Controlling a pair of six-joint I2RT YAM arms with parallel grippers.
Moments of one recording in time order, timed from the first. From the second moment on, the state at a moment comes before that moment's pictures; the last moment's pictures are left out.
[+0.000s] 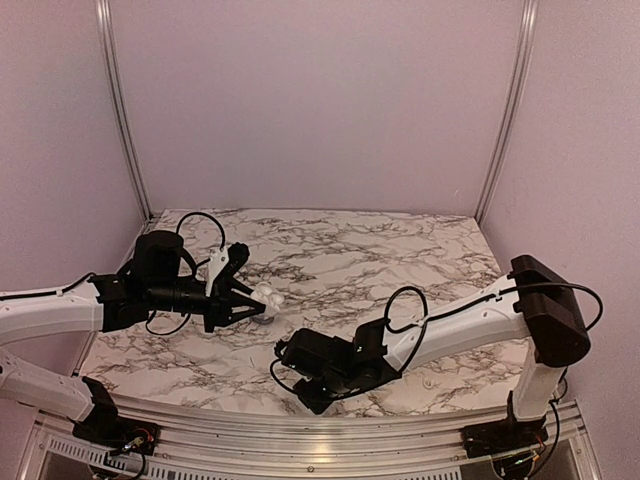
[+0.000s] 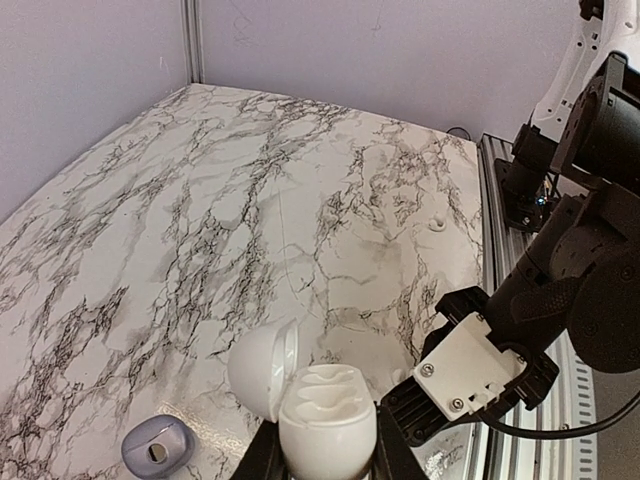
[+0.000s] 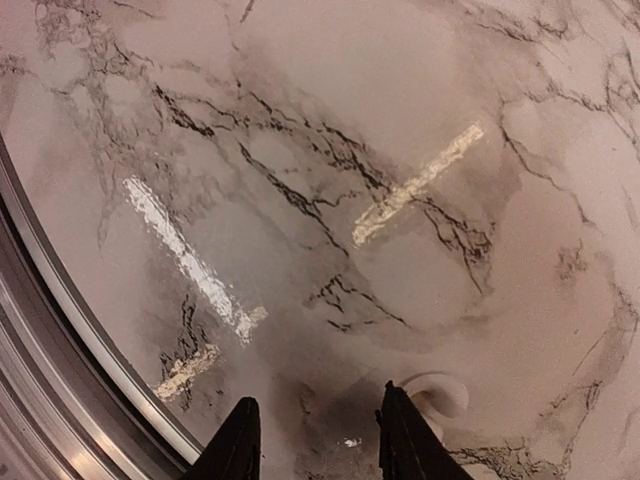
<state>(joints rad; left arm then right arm) -0.73 1.16 0.66 0.06 0.53 0.14 1.33 1.88 1.17 -0.42 0.15 0.45</state>
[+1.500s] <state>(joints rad) -0.73 1.16 0.66 0.06 0.53 0.14 1.33 1.83 1.11 -0.51 0.33 0.56</state>
